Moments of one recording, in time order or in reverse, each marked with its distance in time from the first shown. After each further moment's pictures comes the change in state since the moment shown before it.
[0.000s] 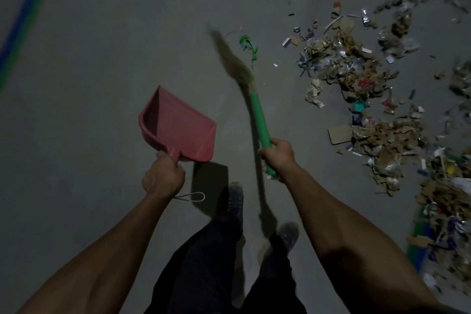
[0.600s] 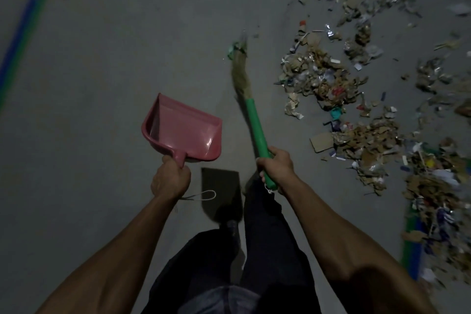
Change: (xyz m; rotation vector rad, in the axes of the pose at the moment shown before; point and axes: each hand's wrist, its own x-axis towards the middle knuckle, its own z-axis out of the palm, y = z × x) left_hand 0.003 0.094 -0.031 -0.104 -0.025 0.112; right_hand -0.002 -0.023 -0.065 0.224 0.056 -0.009
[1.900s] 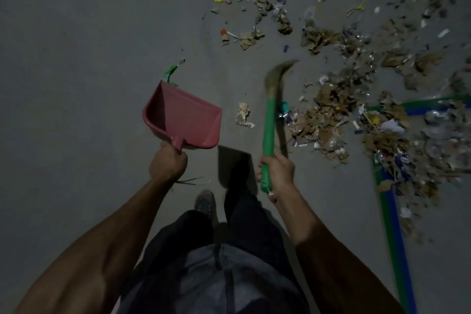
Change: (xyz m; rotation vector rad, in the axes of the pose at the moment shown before) left_hand 0.068 0.232 -0.015 0.208 -0.116 0.357; right_hand 0.002 -0.088 -0.120 0.803 0.335 0.154
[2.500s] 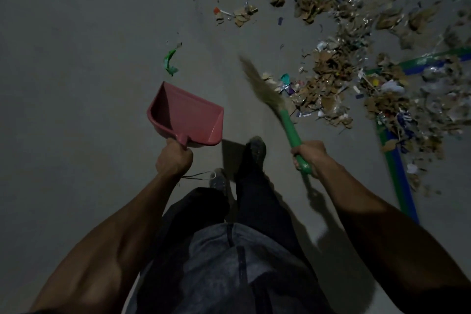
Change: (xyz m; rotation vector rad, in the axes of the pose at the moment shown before) left_hand -0.036 -0.085 0.002 0.064 -0.056 0.029; right_hand -0.005 0.059 -0.070 -0.476 0.148 0.088
